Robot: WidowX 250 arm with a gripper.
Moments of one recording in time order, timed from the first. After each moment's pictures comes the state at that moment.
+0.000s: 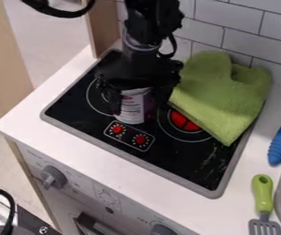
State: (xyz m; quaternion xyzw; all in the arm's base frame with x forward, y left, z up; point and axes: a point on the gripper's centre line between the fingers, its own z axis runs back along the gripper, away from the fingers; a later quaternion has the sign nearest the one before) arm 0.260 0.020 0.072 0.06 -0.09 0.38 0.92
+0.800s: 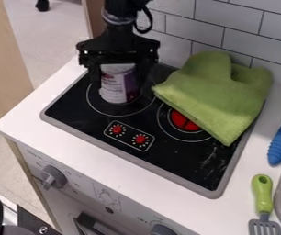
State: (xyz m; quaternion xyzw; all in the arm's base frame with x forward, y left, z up) arm 0.287 0.066 0.078 0.07 -0.08 0.34 0.93
